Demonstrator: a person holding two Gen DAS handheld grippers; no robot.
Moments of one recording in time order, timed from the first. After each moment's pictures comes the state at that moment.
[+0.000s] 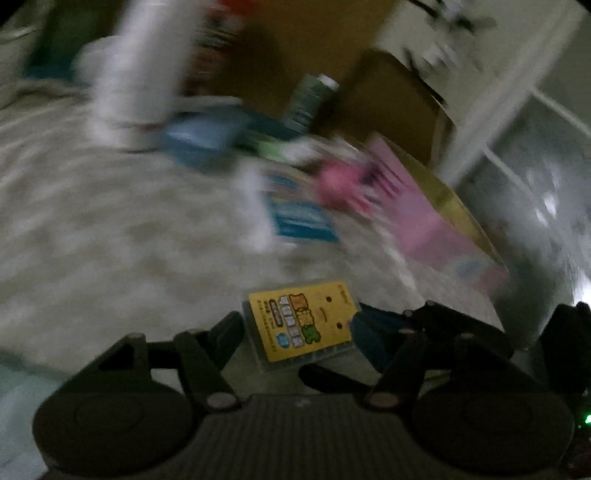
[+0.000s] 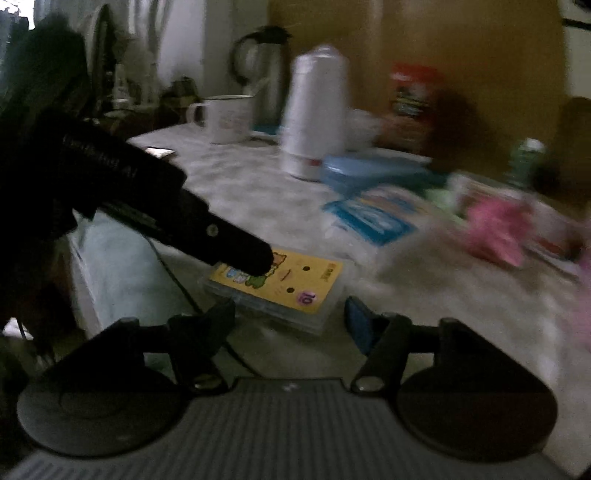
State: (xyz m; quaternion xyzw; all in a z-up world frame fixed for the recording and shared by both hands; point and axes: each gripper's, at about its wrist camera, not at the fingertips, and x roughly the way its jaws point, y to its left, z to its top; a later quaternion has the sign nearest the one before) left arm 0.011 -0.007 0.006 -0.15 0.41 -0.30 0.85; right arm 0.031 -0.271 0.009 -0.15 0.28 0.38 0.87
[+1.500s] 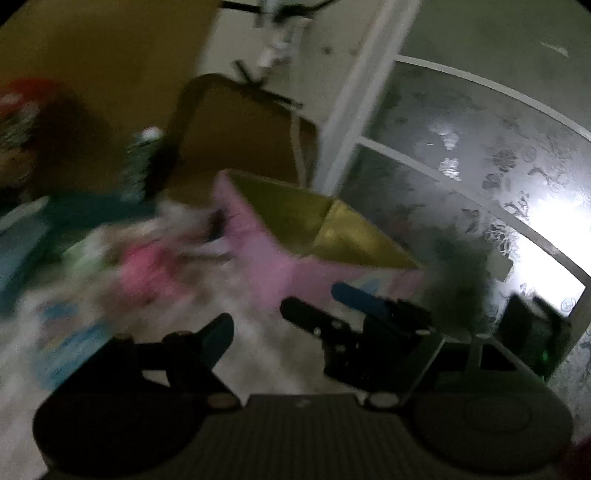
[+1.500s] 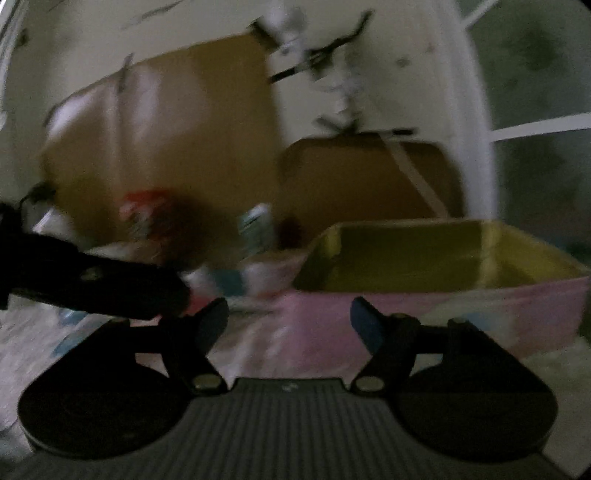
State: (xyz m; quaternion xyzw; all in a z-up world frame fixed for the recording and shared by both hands) left arm 0.017 -0.095 0.046 -0.08 0.29 -0.44 0.85; right arm 0.063 -0.408 0.036 0.02 0.14 0.11 0.98
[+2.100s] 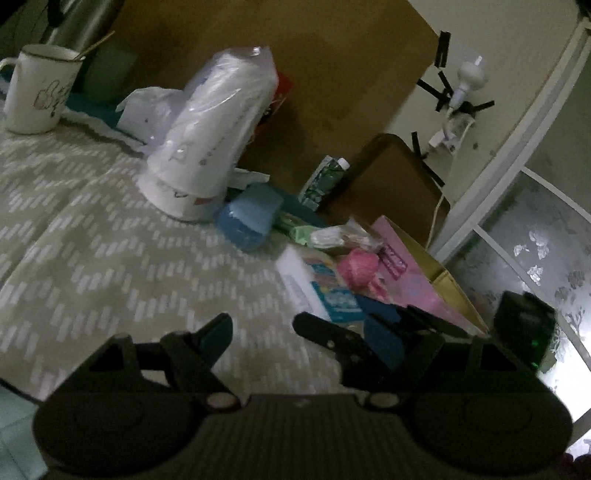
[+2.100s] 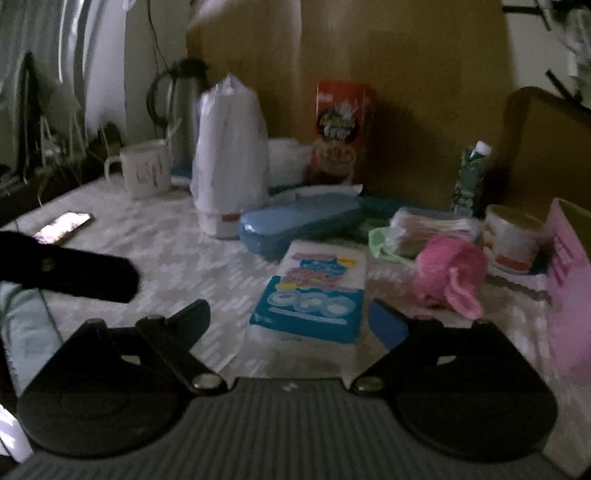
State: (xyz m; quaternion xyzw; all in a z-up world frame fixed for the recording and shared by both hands) left arm 0.026 0.076 0.005 -0.24 0.31 -0.28 0.88; right arm 0.094 -0.243 0.020 -0.09 0.27 0.31 0.91
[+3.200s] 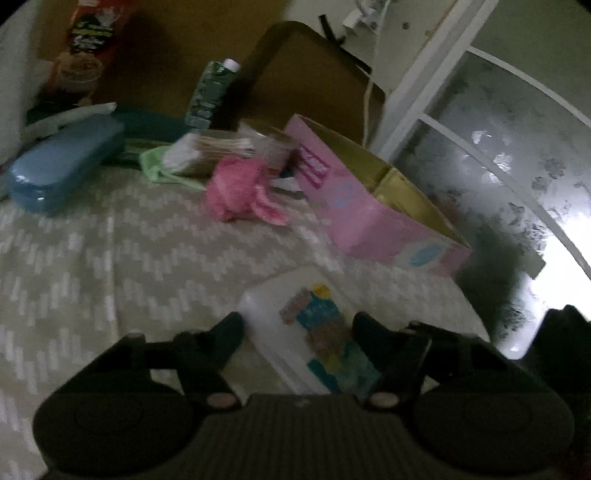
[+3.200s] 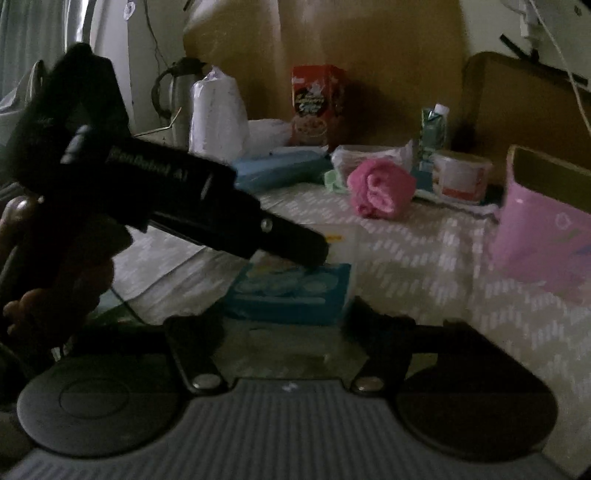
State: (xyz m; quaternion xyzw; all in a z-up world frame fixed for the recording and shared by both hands) left arm 0.048 -0.070 -0.003 -0.12 0.37 -0.41 0.83; right arm 0.042 -0.355 0.012 -0.05 0.28 0.32 0.90
